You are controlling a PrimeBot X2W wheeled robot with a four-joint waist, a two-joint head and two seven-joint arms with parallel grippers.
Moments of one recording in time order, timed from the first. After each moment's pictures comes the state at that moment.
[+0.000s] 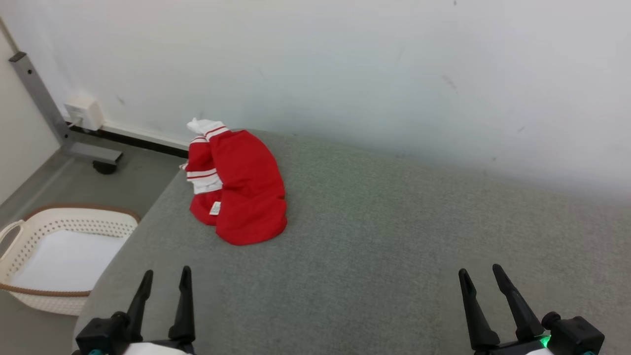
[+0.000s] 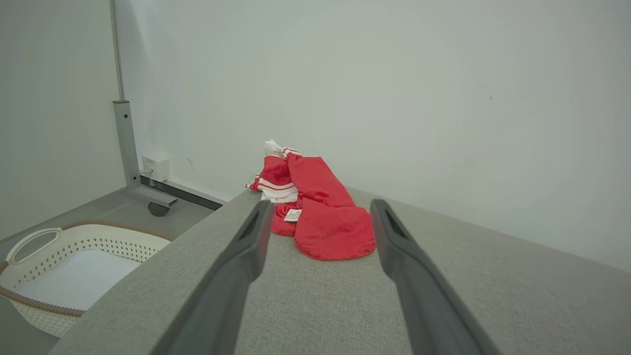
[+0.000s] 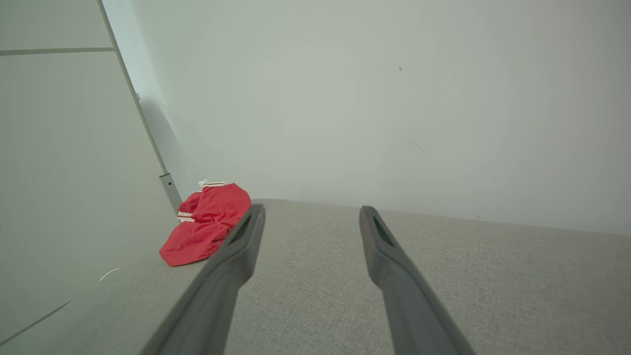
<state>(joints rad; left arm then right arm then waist) -0.05 0.05 0.04 0.22 -0.19 -0.11 -0.26 -0.05 -0.09 0.22 0.19 0.42 0.13 -0.26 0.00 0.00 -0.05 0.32</state>
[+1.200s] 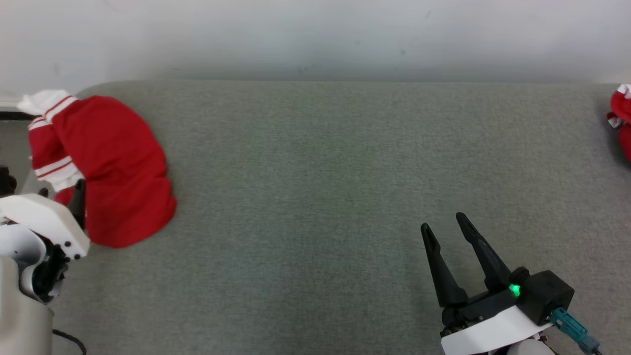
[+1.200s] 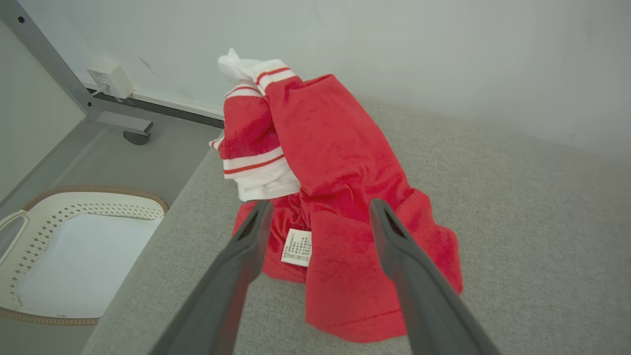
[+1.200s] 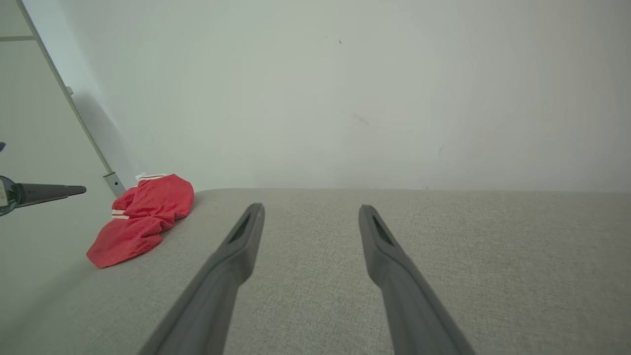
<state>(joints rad) -0.61 0.36 0.14 0.64 -0.31 -0.11 0.25 -0.21 -0.07 0.33 0.17 0.38 0.13 -0.26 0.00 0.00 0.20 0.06</state>
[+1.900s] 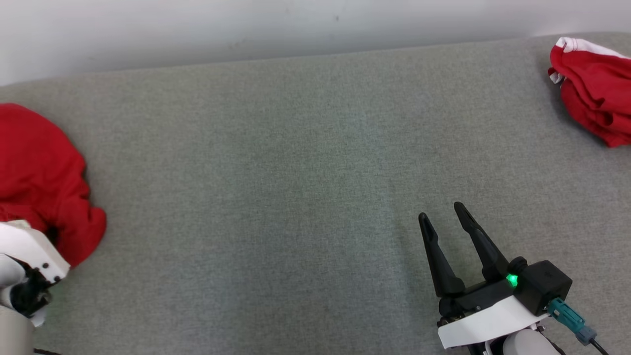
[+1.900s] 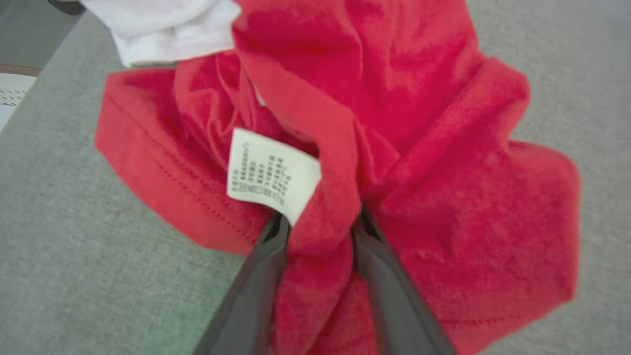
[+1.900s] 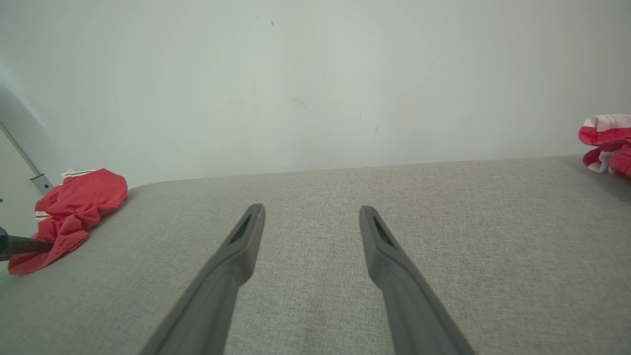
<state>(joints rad) -0.71 0.43 0.10 1.07 -0.42 -0.13 0.28 -0.26 -0.05 0.33 0.19 0.37 0.13 -0.26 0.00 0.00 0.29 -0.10</state>
